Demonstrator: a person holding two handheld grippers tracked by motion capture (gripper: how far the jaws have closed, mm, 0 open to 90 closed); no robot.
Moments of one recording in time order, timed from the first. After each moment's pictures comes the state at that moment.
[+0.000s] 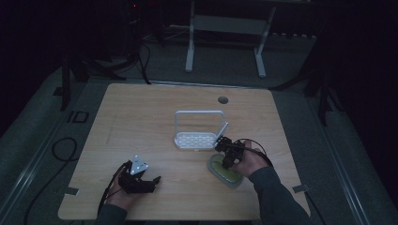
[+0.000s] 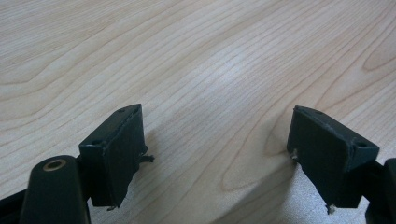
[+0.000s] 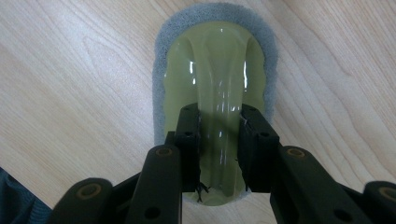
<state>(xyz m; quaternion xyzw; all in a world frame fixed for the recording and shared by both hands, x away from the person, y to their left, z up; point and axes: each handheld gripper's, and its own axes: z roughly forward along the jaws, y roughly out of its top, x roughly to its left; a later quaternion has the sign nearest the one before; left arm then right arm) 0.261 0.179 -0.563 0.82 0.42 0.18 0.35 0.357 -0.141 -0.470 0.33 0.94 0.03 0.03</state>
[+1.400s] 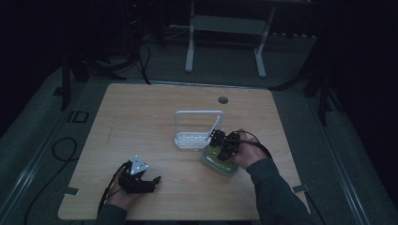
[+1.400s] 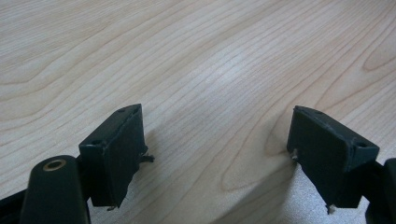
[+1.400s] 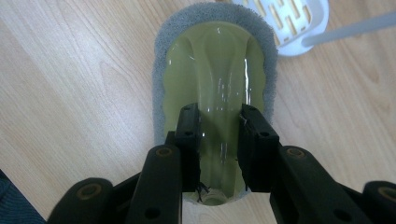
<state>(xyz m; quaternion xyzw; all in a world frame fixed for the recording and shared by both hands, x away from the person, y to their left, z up) 0.261 0.179 -0.563 0.82 0.42 0.18 0.35 0.359 -0.120 -0.436 0.23 0.97 0.05 0.08</state>
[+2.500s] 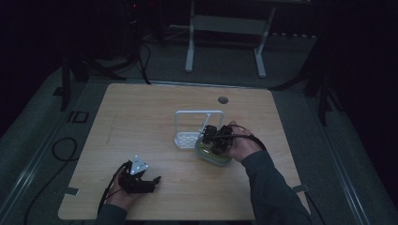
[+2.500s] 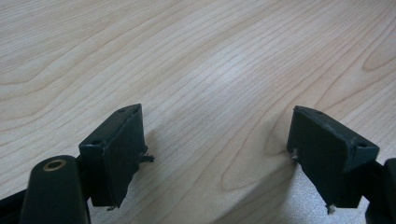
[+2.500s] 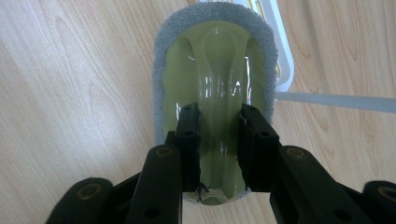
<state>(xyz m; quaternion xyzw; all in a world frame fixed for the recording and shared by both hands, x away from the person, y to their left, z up) 0.261 0.179 -0.563 0.82 0.42 0.18 0.35 0.366 -0.098 -0.423 0.15 0.98 0.06 0.13</state>
